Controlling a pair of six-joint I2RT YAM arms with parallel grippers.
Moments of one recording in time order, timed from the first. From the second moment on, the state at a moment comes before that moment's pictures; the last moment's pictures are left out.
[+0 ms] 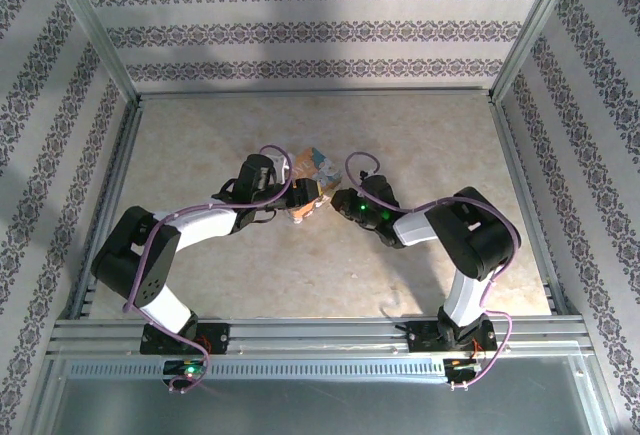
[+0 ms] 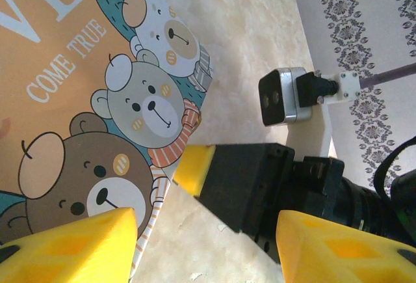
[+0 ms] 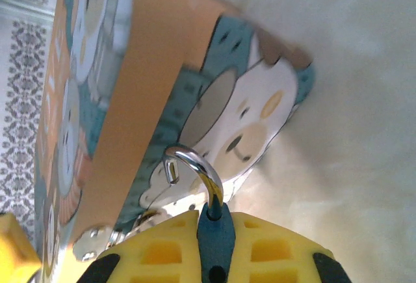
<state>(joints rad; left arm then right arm) -0.48 1.61 0.79 0.25 0.46 -0.74 0.53 1.80 0.62 0.64 -0.25 1.05</state>
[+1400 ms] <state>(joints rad) -0.35 0.73 0.58 -0.24 0.15 -0.56 0.47 1.01 0.66 -0.32 -0.46 0.61</state>
